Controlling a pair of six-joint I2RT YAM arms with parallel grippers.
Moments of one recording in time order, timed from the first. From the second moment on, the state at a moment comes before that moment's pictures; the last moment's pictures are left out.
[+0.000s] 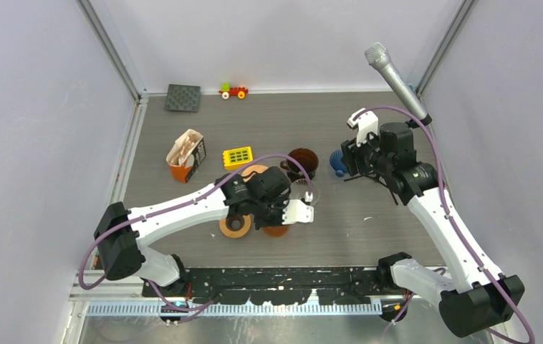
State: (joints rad) left arm -1.06 1.43 1.17 -0.80 0.22 0.58; right arm 0.28 1.02 1.02 -0.55 -0.15 -0.24
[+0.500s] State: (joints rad) left arm -1.06 1.47 1.17 -0.77 0.15 0.58; right arm 0.27 1.03 1.02 -0.55 -0.17 -0.24
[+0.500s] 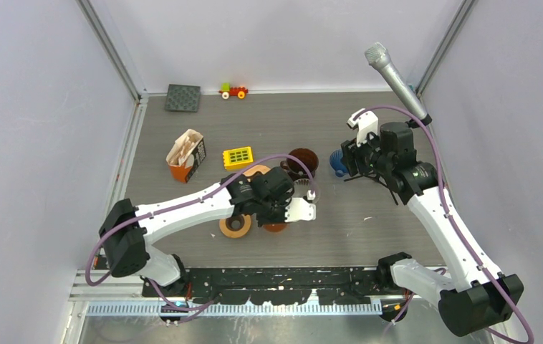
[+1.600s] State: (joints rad) left arm -0.77 1.33 1.21 -0.79 0.18 0.45; right arm 0.26 1.03 1.02 -0.56 -0.21 -0.24
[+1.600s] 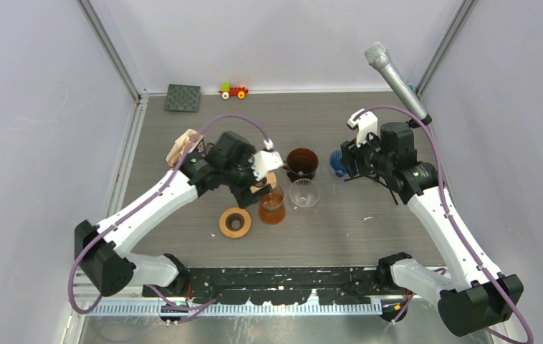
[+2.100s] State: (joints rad) left arm -0.43 1.32 0.99 -0.81 0.21 0.43; right arm 0.26 1.03 1.02 -0.56 -0.21 -0.24
